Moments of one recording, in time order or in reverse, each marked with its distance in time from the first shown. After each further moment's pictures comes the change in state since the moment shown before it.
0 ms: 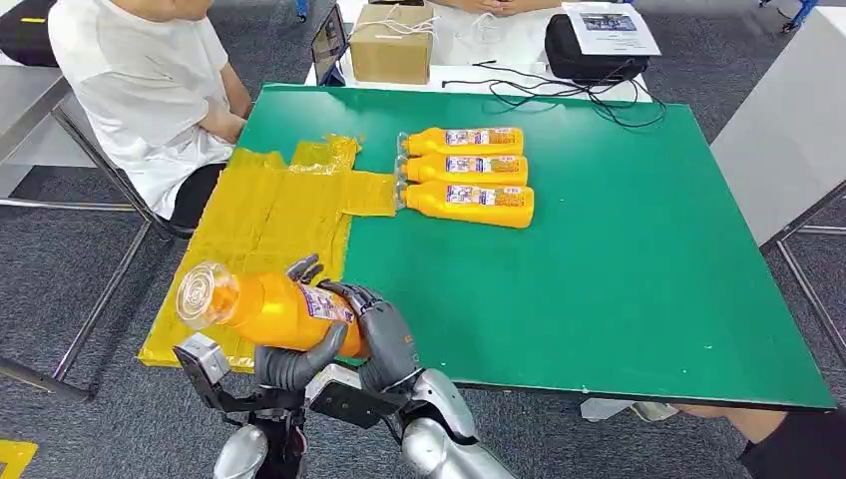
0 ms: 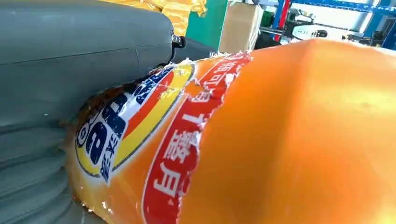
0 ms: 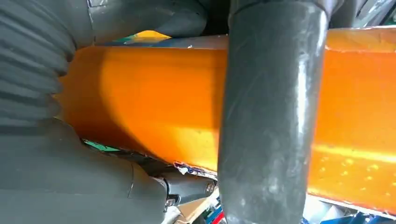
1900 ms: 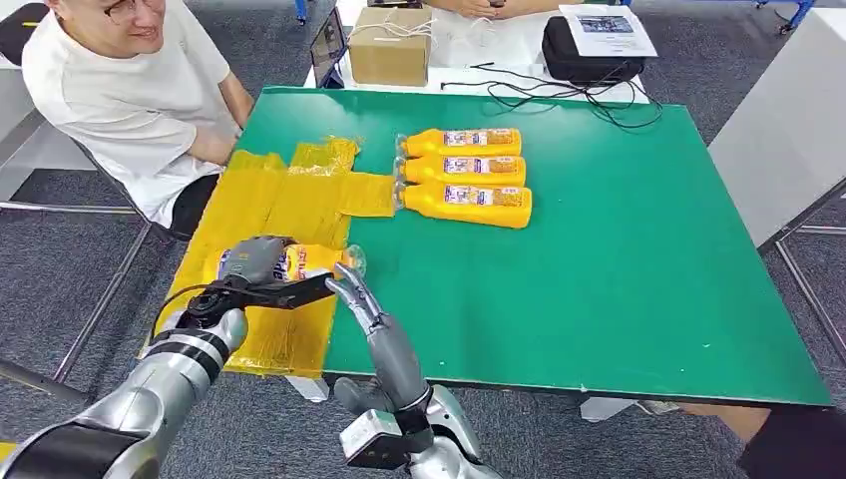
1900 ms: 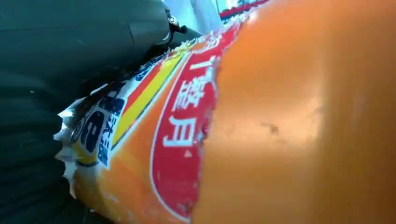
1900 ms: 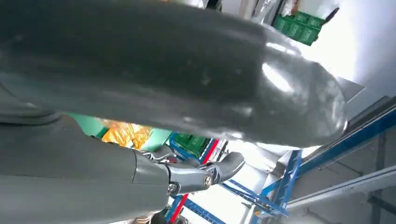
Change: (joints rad) left arm -0.736 0.342 0.003 0.994 -1.436 0.179 0.425; right arm 0.086 -0.053 0.055 -0.213 -0.243 -0.036 -0.250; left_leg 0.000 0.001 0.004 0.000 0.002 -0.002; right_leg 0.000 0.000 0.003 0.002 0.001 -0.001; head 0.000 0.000
